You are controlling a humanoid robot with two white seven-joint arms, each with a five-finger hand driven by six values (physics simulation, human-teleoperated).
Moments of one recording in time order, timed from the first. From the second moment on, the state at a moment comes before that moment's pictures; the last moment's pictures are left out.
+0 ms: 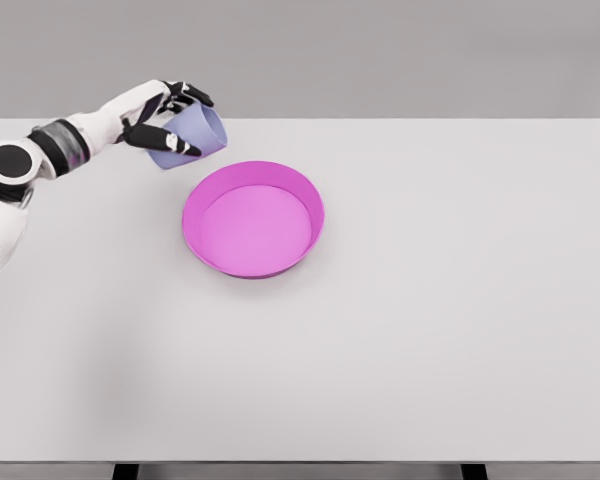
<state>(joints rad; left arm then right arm) -0.81 0.46 -0.54 -0.97 0.18 -0.18 -0.52 -0.02 0.00 -0.08 0.15 0.08 -0.20 0.23</state>
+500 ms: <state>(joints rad) -0.70 0.47 -0.56 -1.13 0.57 -0.47 -0.57 -0.02 0.00 -0.08 0.15 0.08 -0.20 0.23</state>
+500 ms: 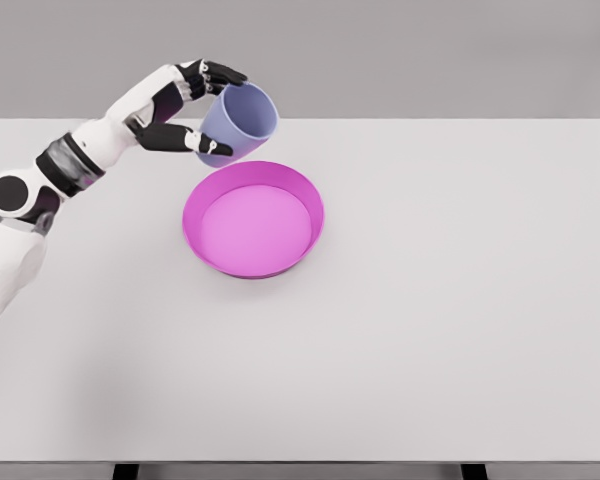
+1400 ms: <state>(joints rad) -0.57 0.37 -0.64 -1.14 0.95 -0.61 -0.57 -0.02 0.00 -0.08 0.15 0.08 -0.20 0.23</state>
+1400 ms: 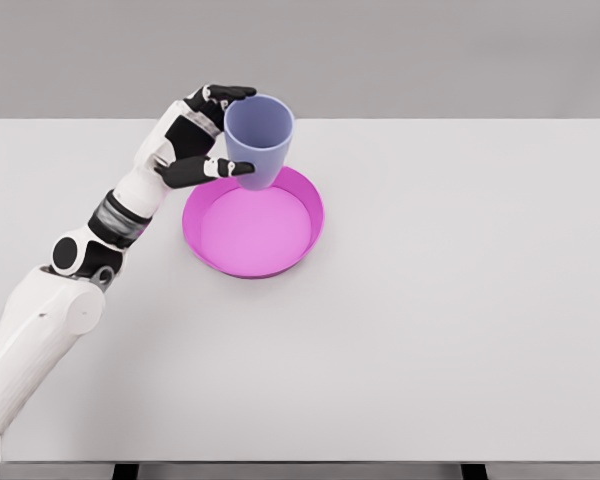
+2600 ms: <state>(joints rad) -0.56 0.48 -0.67 -1.15 0.95 -0.61 -0.56 -0.02 0.00 -0.08 0.15 0.08 -0.20 0.23</state>
